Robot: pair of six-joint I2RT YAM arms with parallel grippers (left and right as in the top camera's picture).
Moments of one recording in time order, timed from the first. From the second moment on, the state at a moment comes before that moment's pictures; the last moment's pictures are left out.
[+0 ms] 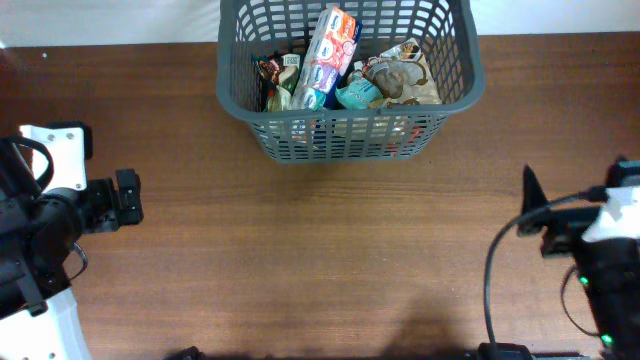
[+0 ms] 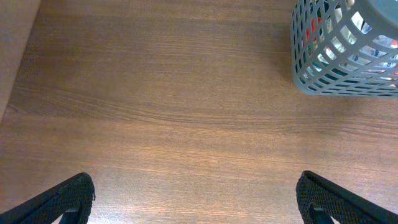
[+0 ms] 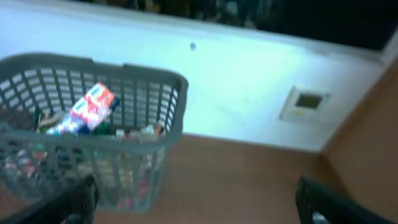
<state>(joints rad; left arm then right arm) 0.41 1.15 1.58 -1.29 0.18 0.27 -0.08 0.63 1.16 -0.67 -0.09 -0.17</state>
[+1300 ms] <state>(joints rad) 0.41 1.15 1.58 -1.30 0.18 0.27 -0.07 0.02 0.28 0.03 -0.09 -0.18</state>
